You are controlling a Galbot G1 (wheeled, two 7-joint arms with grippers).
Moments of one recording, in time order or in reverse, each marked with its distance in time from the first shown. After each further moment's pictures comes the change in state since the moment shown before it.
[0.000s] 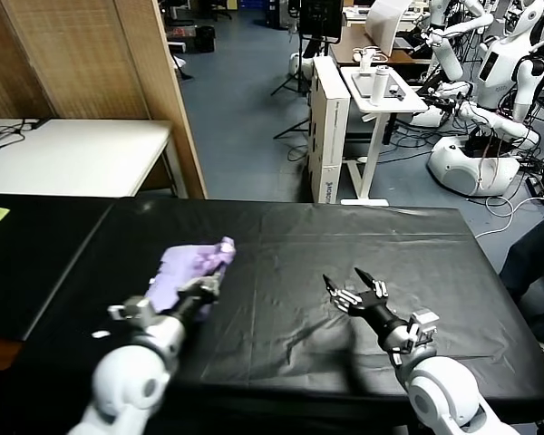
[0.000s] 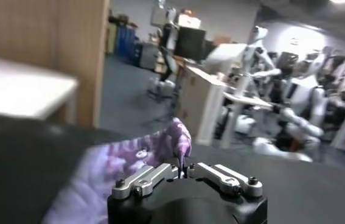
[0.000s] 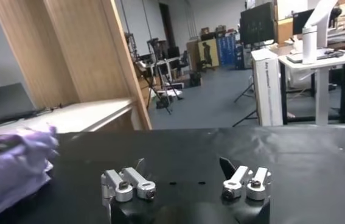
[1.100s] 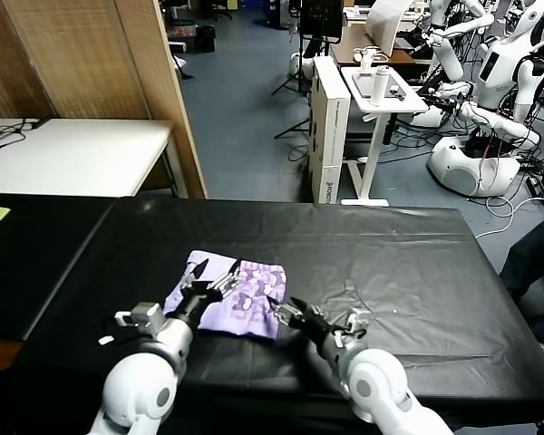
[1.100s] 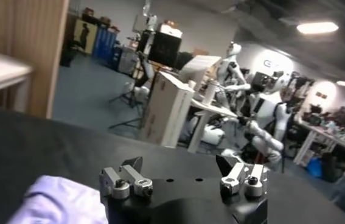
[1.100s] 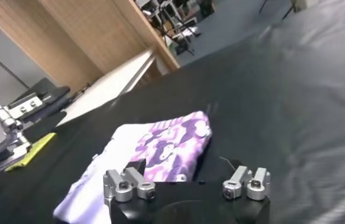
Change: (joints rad) left arm 0.044 -0.018 -0.022 -0.060 0.134 -0.075 0.022; right arm 0.178 0.198 -0.248 -0.172 0.307 -0.162 0.143
